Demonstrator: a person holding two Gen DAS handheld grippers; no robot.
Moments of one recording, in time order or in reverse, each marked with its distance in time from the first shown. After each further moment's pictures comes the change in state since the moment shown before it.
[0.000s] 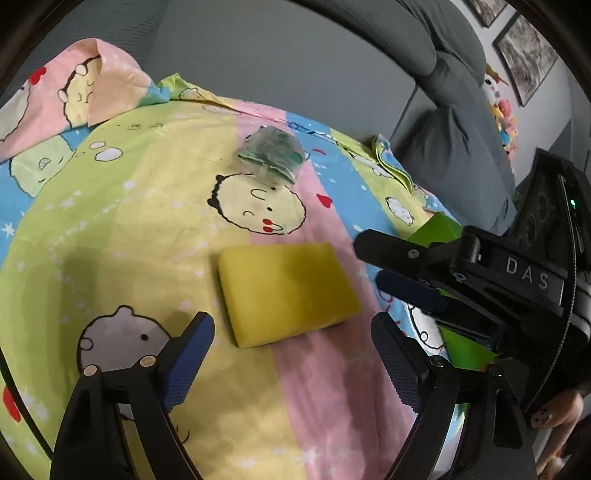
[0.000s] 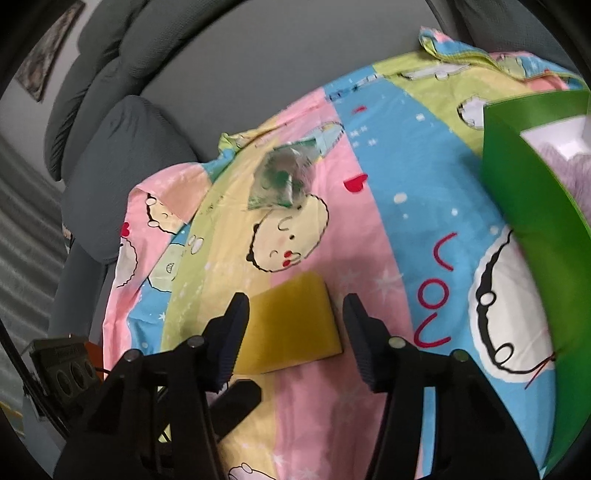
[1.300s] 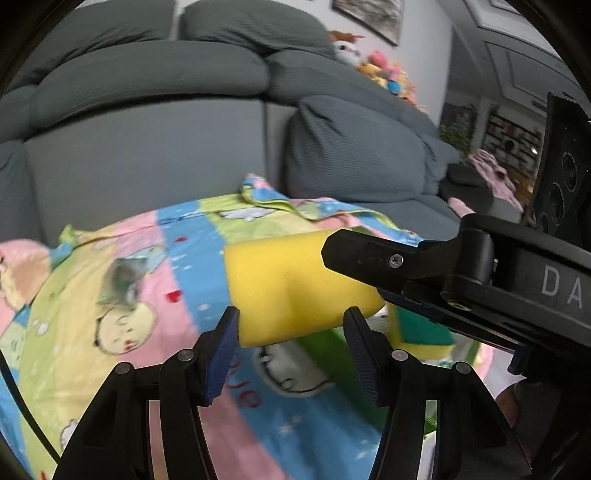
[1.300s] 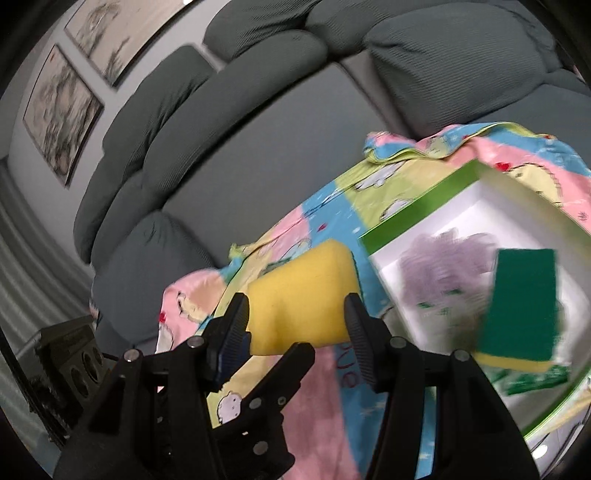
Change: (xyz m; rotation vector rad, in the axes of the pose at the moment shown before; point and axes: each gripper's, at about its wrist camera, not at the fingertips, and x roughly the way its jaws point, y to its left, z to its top) left arm -0.022 -0.195 -0.005 0.507 -0.159 -0.060; right arm -0.181 -0.063 -0.020 0.110 -0.435 0.022
